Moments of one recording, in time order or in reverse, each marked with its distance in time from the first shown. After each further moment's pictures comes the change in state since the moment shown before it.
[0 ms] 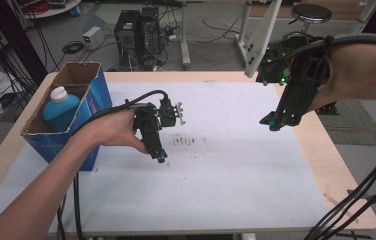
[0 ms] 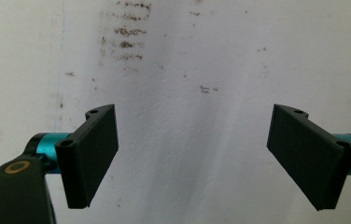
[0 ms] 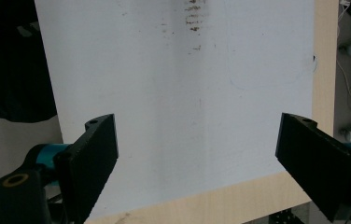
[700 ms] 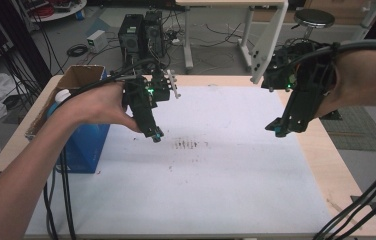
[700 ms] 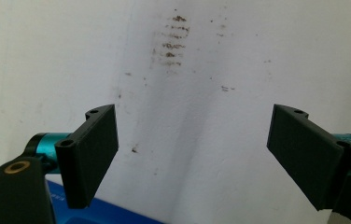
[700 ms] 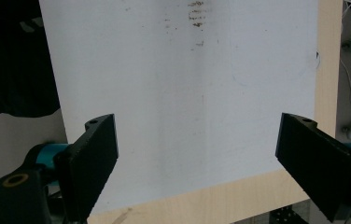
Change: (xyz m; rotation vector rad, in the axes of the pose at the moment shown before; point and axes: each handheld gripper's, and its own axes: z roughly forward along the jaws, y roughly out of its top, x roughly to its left) left arm 0.011 0.000 -0.063 -0.039 0.073 -0.021; right arm 0.002 -0.002 -0.002 0.011 0.007 -0.003
